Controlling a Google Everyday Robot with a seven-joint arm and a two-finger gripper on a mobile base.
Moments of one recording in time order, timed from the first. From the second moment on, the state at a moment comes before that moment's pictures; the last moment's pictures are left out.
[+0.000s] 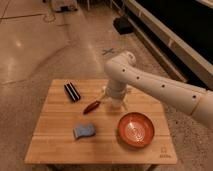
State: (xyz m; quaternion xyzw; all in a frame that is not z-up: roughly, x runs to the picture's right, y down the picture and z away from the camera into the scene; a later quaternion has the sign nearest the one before) arm 0.040 0.072 0.733 -0.25 -0.22 -0.51 0.79
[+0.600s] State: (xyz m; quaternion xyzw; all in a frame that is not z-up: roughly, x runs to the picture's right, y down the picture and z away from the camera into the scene) arm 0.021 0.089 0.740 -0.25 -0.22 -0.53 0.78
